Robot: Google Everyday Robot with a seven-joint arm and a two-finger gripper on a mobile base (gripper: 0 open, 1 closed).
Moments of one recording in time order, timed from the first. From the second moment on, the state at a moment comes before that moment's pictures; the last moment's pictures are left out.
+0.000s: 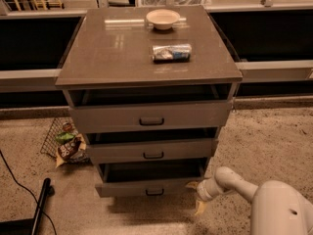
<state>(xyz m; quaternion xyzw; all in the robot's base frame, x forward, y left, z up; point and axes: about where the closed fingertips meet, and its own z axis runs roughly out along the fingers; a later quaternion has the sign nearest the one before) 0.554 -0.180 0.164 -0.71 0.64 0.17 0.24</state>
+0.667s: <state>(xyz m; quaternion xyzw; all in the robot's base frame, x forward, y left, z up) 0.590 -0.168 0.145 -0.71 0.63 0.20 0.25</state>
